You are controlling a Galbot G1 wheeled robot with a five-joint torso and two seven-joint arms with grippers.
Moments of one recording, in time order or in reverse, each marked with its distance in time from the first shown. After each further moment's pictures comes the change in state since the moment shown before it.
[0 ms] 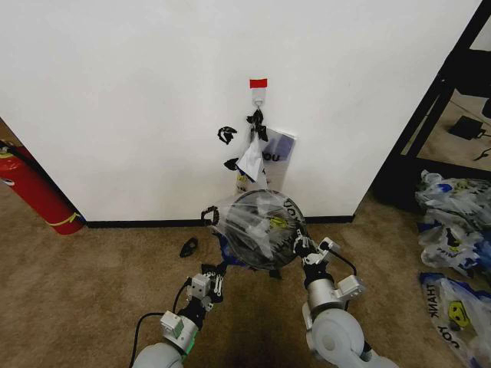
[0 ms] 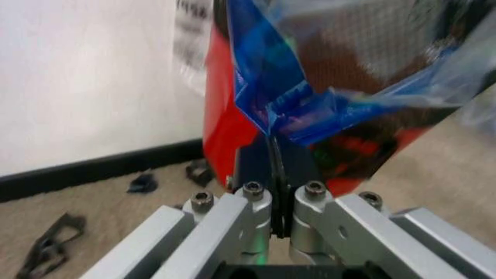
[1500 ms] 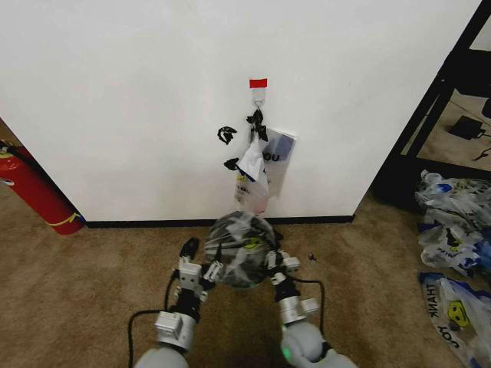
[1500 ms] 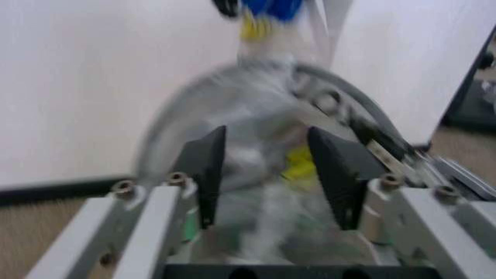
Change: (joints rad) left arm 0.112 -0.040 0.030 -0.309 0.081 0.192 -0.312; right arm 0.155 0.226 -0.163 -0.585 -0.657 0.364 -0.185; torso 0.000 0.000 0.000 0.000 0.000
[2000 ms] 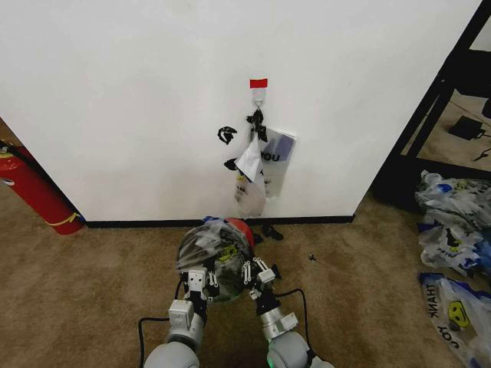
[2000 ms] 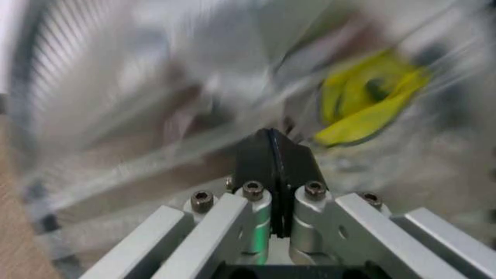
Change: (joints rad) left arm -0.079 -0.012 0.016 0.012 -0.165 0.279 -0.178; right arm -0.041 -0.015 -0.030 0.038 -0.137 0.086 -0.114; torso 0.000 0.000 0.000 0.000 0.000
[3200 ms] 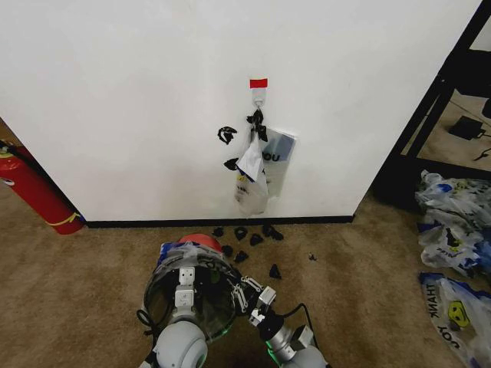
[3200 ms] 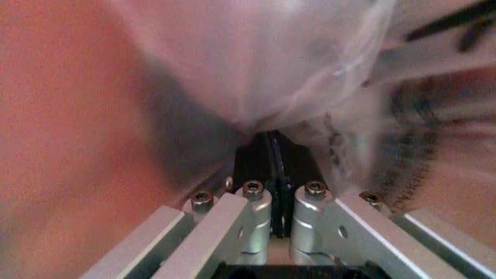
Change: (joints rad) left arm -0.126 -0.056 -0.002 0.179 0.002 0.134 -0.177; right arm -0.067 -0.127 -0.030 0.147 0.374 -0.034 -0.460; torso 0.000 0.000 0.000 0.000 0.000
